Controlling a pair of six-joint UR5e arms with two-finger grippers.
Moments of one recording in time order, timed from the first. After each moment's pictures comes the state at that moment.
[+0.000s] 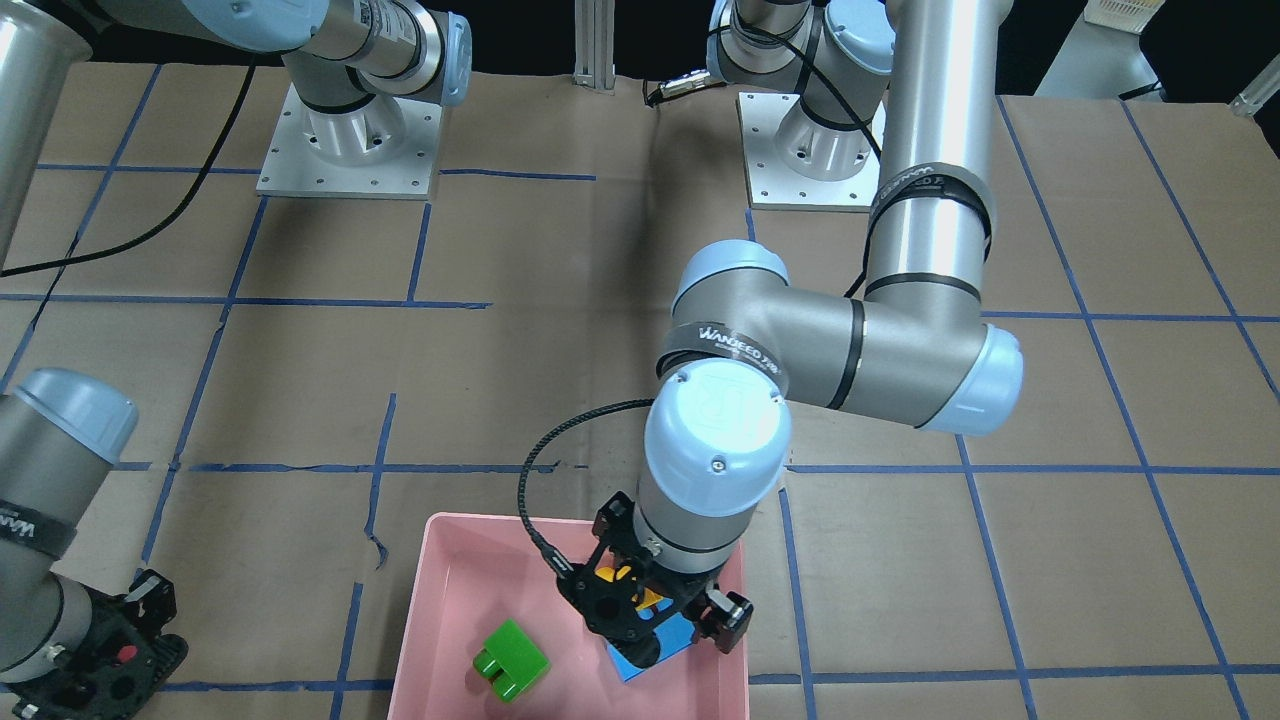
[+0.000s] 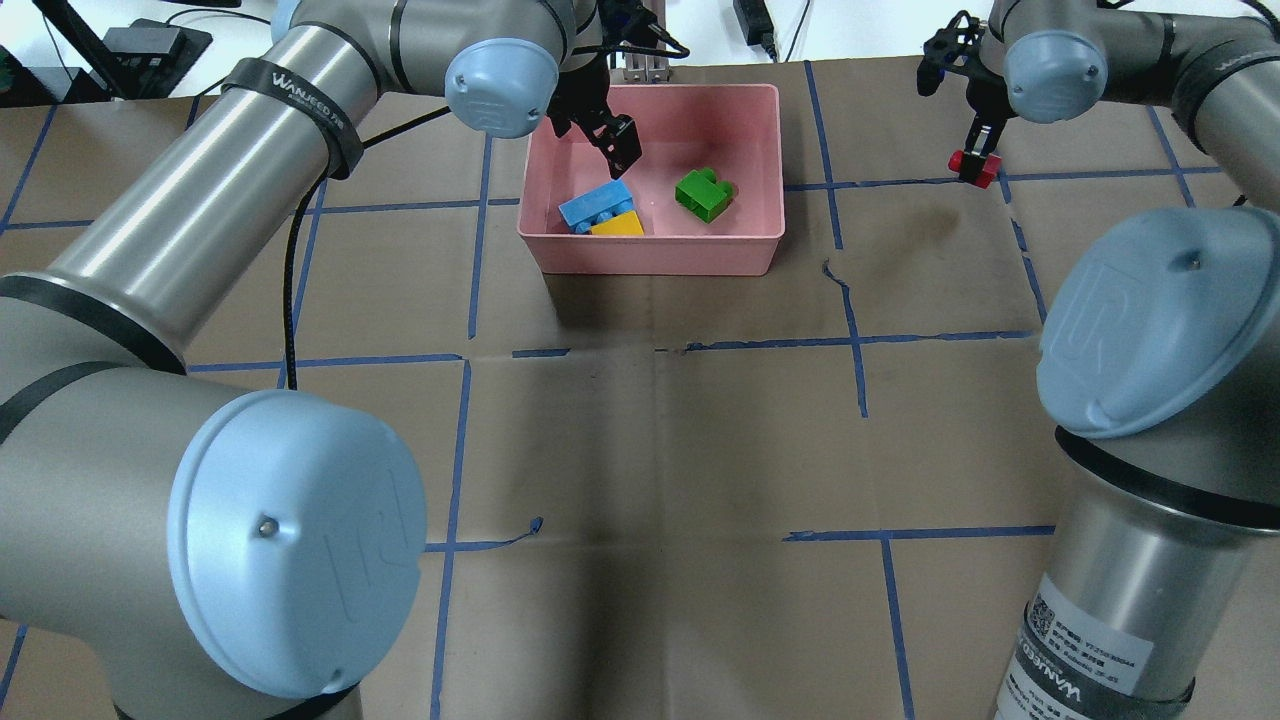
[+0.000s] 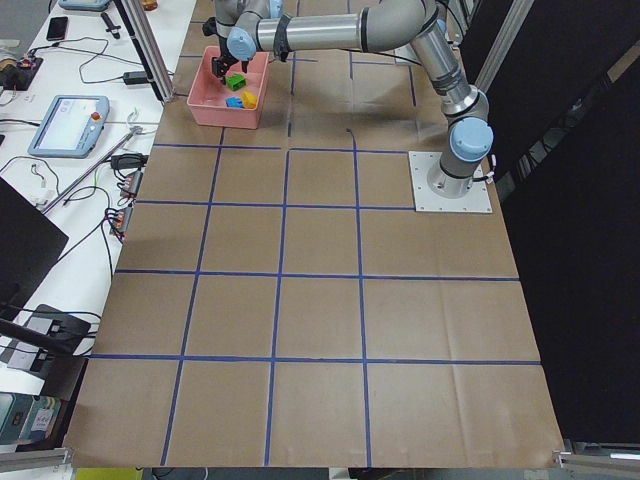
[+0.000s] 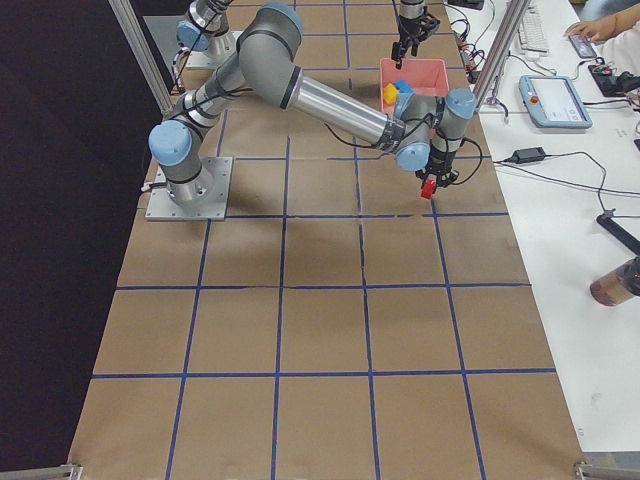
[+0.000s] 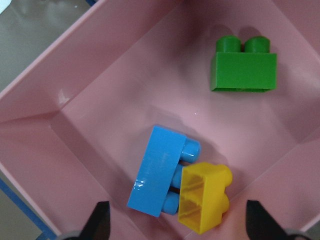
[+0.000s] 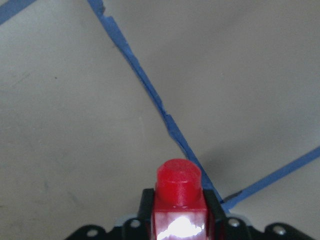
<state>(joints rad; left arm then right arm) -1.78 -2.26 -1.08 -1.27 1.57 0.54 1.38 -0.83 1.16 -1.96 -1.67 -1.21</state>
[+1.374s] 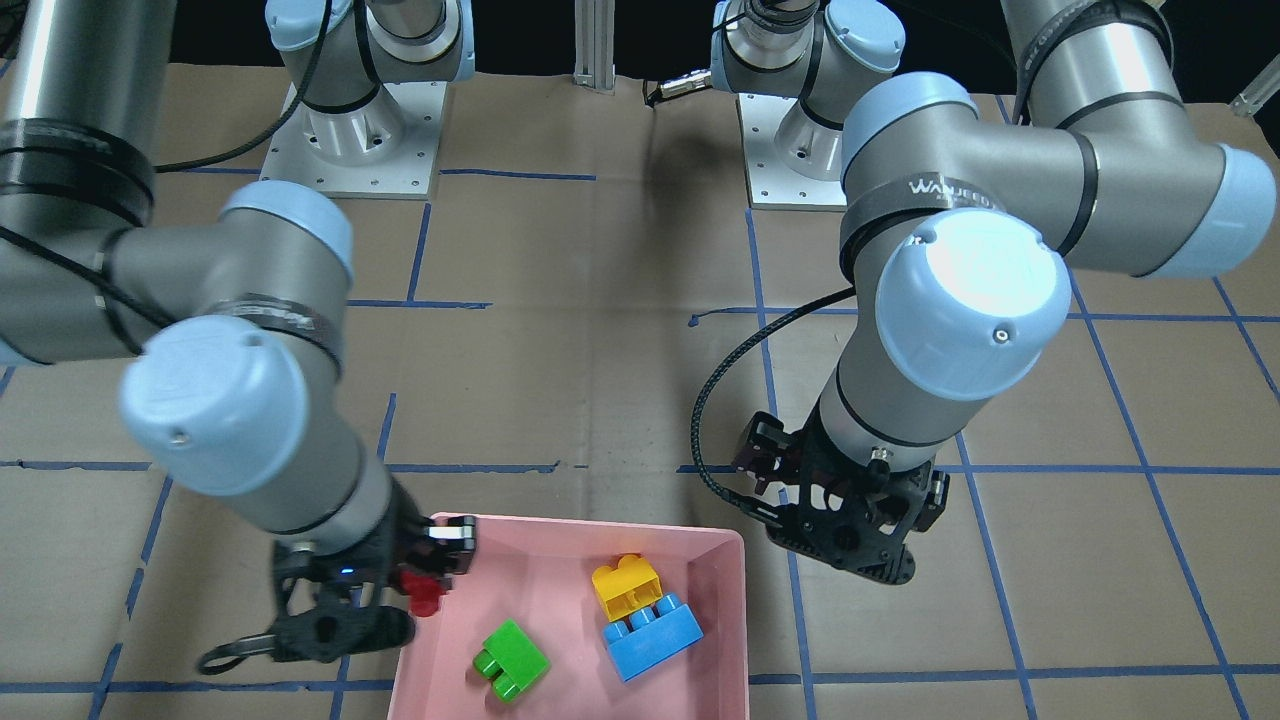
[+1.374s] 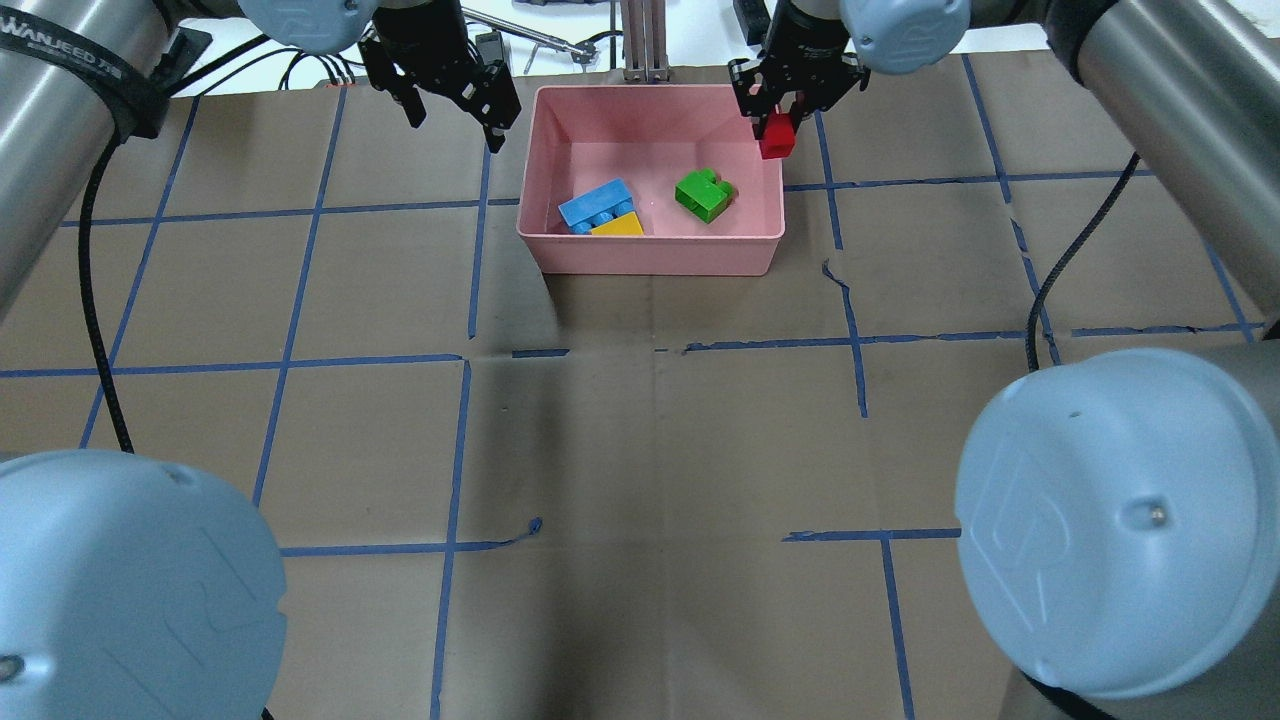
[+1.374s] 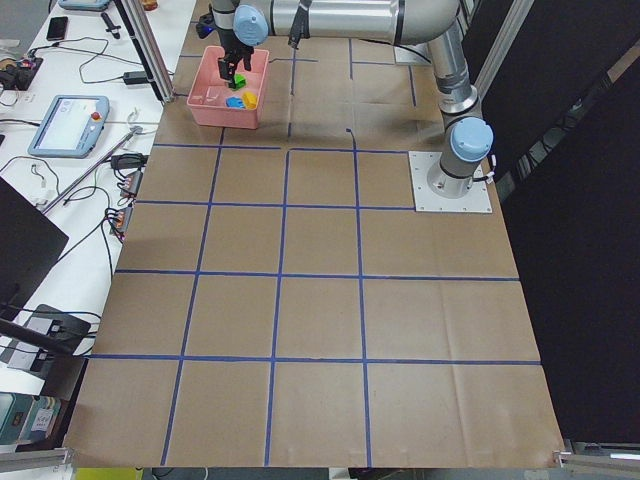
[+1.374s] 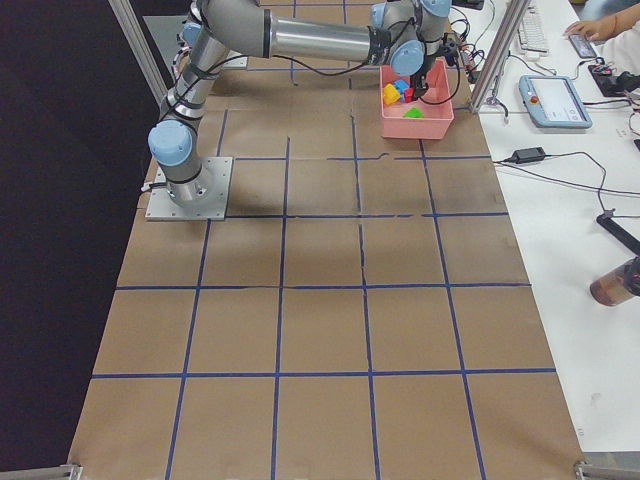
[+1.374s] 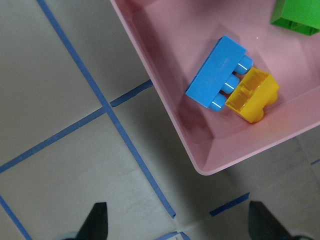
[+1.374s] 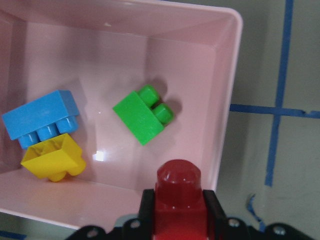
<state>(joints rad) -1.66 -2.06 -1.11 -1.56 1.63 0.25 1.70 -0.95 1.14 -1.84 -1.45 0.06</state>
